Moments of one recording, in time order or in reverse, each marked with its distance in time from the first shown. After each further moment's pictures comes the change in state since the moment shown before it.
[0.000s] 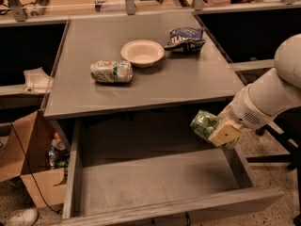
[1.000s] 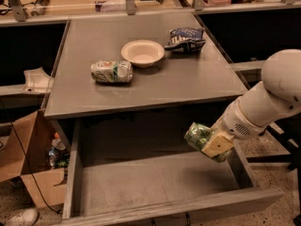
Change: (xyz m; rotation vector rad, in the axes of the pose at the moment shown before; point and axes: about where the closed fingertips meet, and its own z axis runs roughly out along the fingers) arm 0.008 0.021 0.030 -0.067 0.019 0.024
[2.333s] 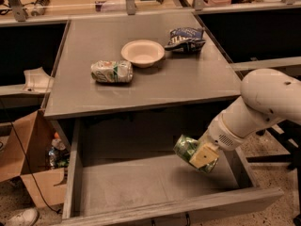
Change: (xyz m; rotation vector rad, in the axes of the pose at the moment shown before) arm 0.002 0.018 0.052 -0.089 0.012 0.034
